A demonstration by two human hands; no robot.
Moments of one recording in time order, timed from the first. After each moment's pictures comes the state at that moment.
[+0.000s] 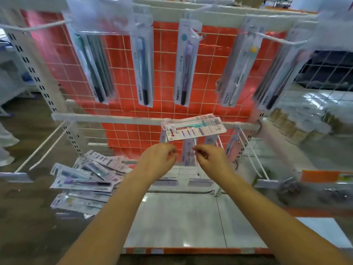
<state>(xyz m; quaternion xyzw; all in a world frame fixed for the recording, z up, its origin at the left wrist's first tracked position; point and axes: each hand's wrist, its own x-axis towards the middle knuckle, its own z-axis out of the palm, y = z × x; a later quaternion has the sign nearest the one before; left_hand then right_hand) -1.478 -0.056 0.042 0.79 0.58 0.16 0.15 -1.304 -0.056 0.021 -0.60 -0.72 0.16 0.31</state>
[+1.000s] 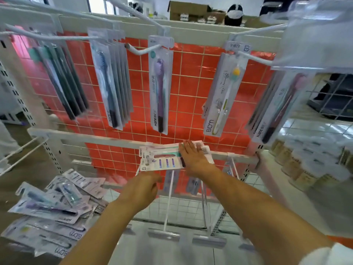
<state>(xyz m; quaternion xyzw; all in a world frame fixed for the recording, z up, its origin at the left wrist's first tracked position) -1.410 0.007 -0.004 0.75 0.63 0.15 0.13 -1.240 0.127 -0.017 -0.54 -0.84 0.03 -0.07</state>
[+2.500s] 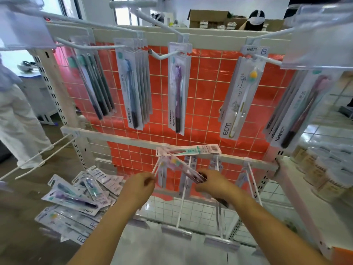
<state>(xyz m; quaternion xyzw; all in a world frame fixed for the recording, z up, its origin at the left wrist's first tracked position) -1.442 -0.012 -0.012 0.61 0.71 0.28 0.19 -1.227 0.046 0.010 -0.55 -0.75 0.37 0.10</state>
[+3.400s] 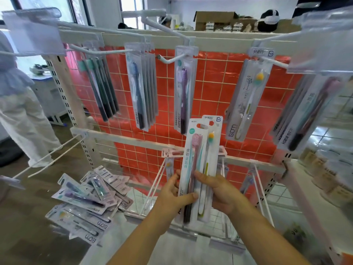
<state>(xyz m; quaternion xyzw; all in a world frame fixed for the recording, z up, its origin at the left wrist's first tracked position) -1.376 -0.038 -0.004 0.43 0.46 0.54 0.56 -1.239 0.015 0.021 -0.29 -0.43 0.79 0.34</state>
